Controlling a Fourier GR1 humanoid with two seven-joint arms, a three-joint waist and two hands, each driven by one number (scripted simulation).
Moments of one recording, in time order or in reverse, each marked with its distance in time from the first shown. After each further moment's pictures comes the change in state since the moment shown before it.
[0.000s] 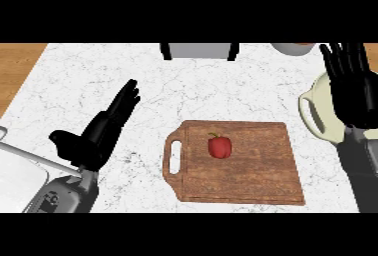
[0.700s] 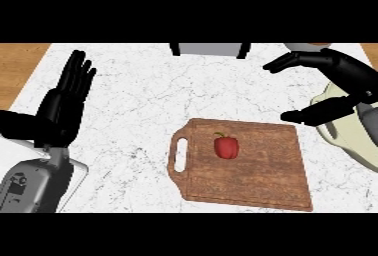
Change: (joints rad) left arm -0.078 0.038 0.214 0.051 0.014 0.074 -0.081; right arm -0.239 -0.278 0.303 0.072 0.409 0.374 -0.208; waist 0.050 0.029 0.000
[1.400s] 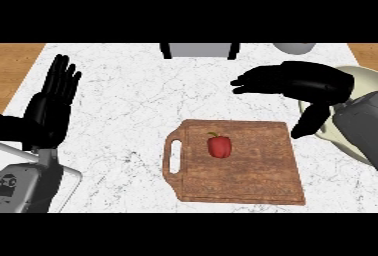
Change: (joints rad) left arm 0.031 0.010 0.076 0.046 0.014 -0.019 -0.043; right arm -0.127 -0.036 0.238 0.009 0.448 0.062 -0.128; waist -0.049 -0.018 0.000
